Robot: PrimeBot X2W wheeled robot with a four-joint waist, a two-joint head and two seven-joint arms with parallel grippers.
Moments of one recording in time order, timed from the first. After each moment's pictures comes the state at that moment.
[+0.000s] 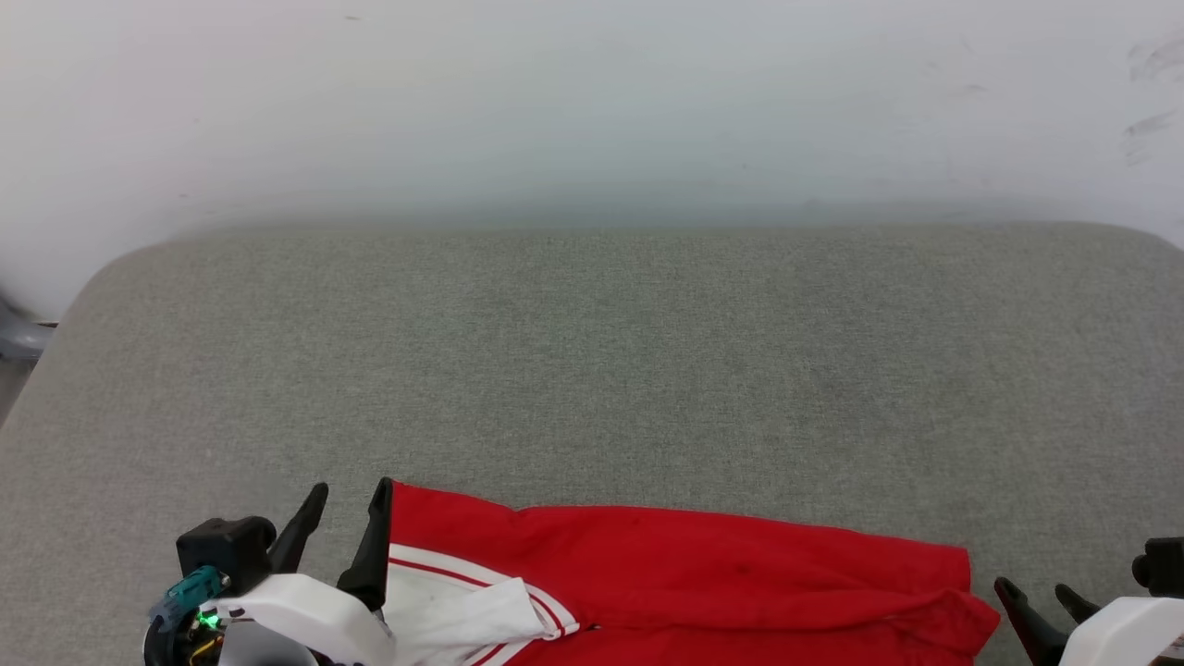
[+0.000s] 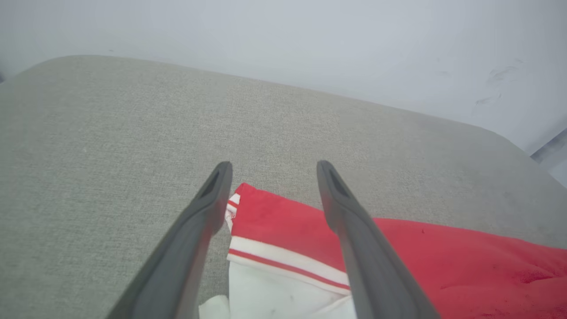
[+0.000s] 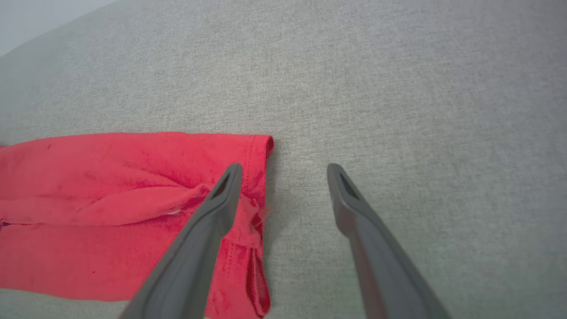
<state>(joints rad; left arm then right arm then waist) -0.09 0.52 -0.53 0.13 -0.88 0.23 -0.22 0.09 -0.23 -0.11 0.13 0.47 0.13 0.38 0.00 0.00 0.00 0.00</state>
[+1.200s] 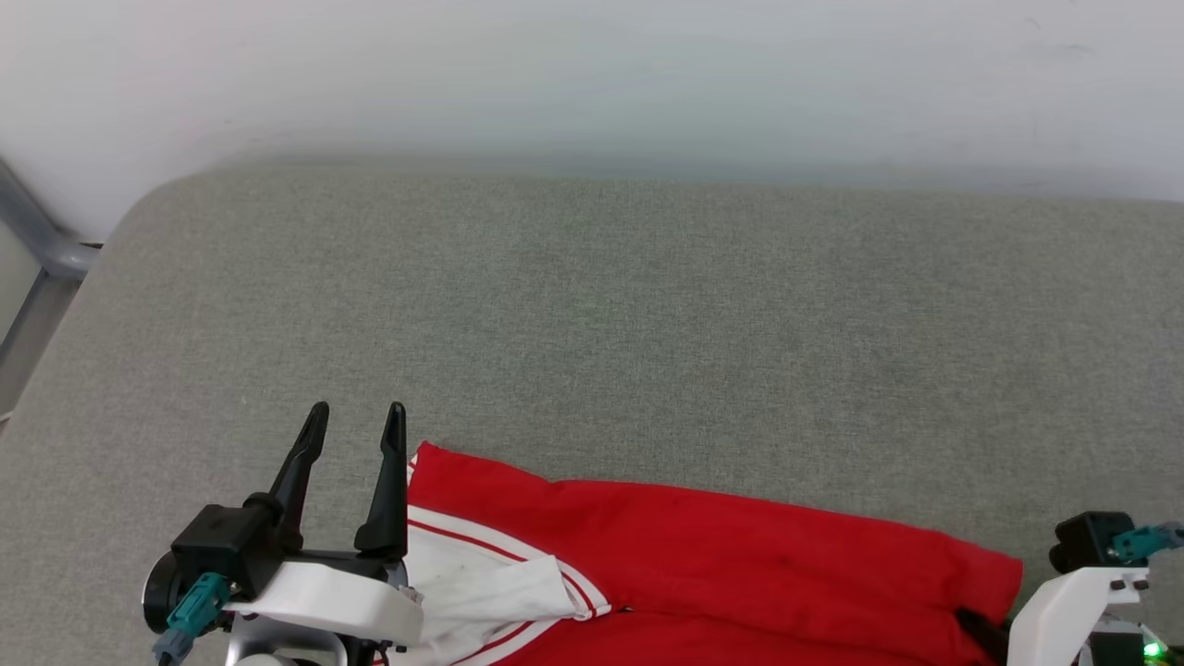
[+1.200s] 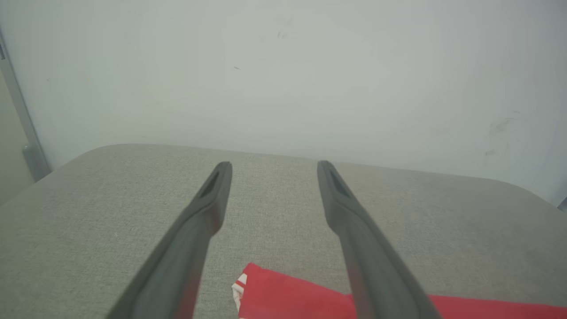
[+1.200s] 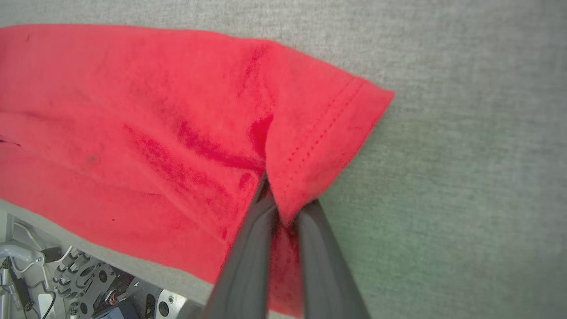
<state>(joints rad) -0.05 0.36 -0.34 -0.08 -0.52 0.21 -0.26 0.02 -0.29 0.01 0.18 0.54 0.13 0.67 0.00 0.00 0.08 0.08</state>
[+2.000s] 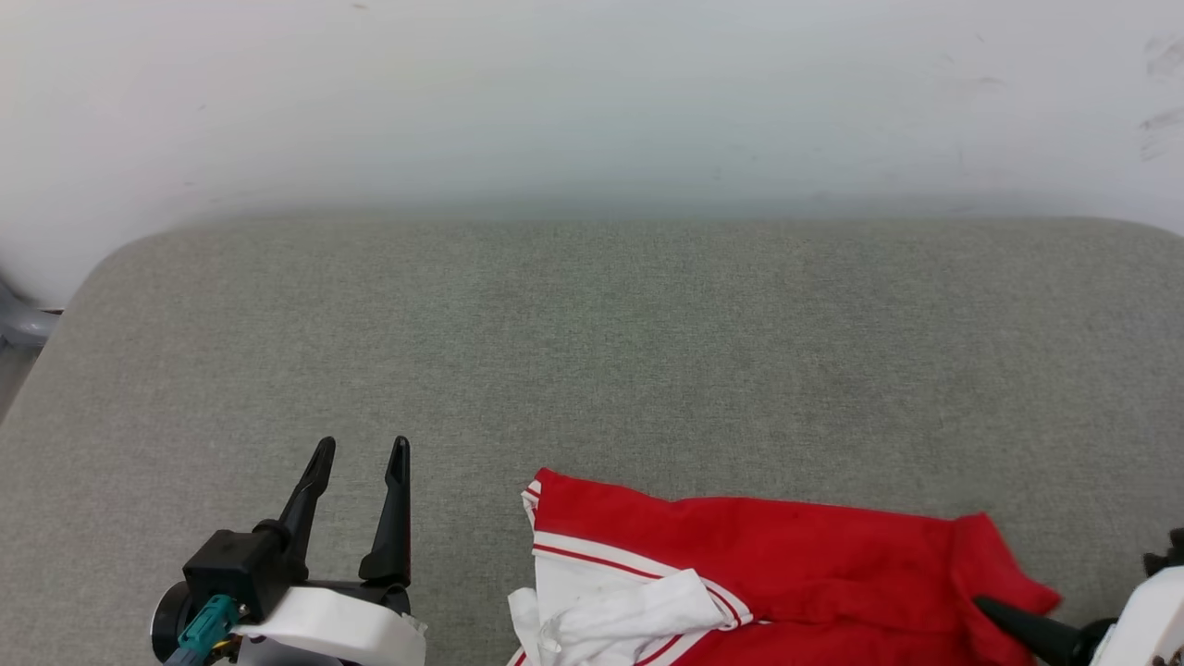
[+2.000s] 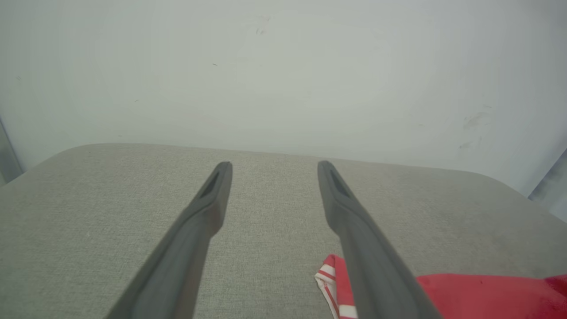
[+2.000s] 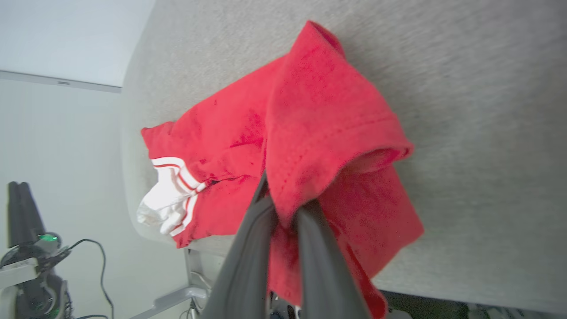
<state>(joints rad) 0.00 0.36 -0.34 -0.05 -0.53 0.20 -0.26 0.01 -0.14 -0.39 0.11 0.84 0.13 1.00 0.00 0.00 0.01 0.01</state>
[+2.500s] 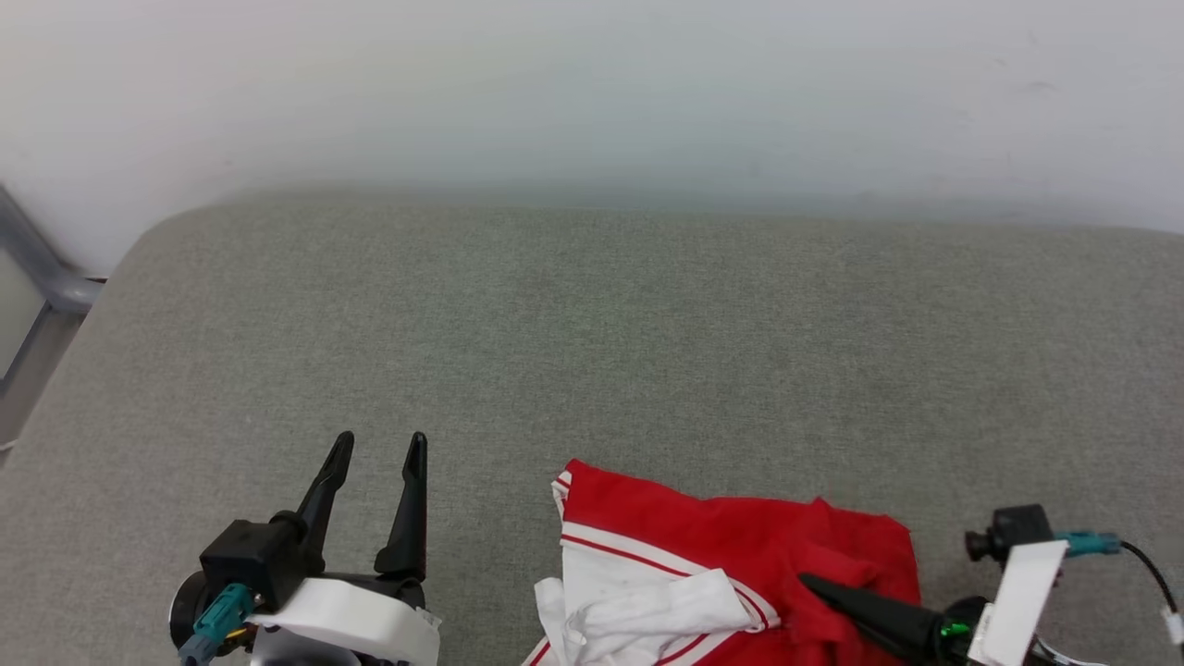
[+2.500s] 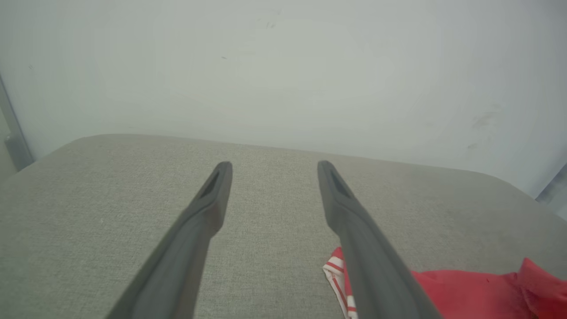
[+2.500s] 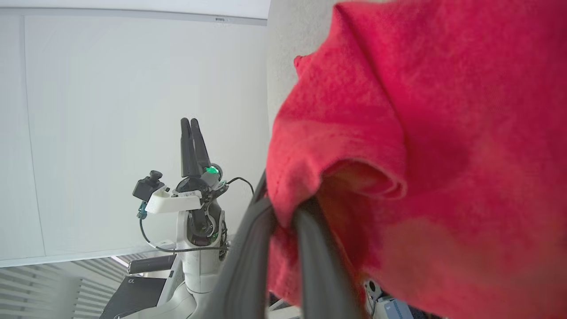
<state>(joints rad) -0.02 0.35 -0.36 -0.03 -0.54 0.19 -0.25 -0.03 -0.05 -0.17 0.19 1.35 0.13 1.08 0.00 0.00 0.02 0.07</state>
